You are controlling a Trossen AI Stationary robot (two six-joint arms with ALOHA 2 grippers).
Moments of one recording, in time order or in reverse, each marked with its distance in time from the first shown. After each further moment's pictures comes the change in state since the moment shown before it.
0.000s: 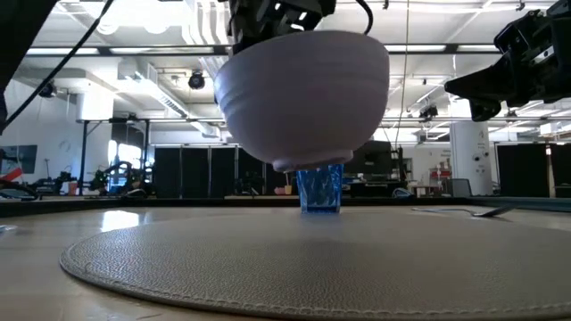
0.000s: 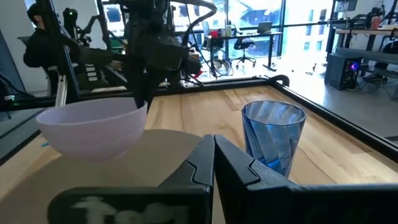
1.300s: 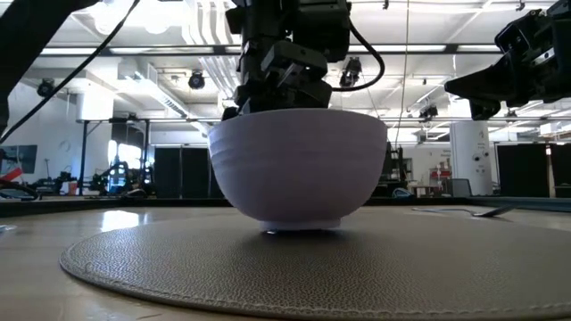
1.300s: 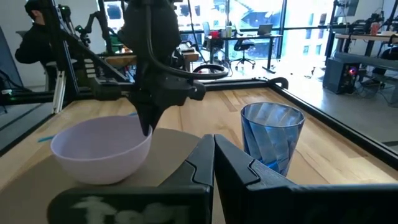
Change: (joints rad) left arm 0.023 0.118 0.001 0.000 0.027 0.057; right arm 0.000 0.000 0.000 0.000 0.000 -0.031
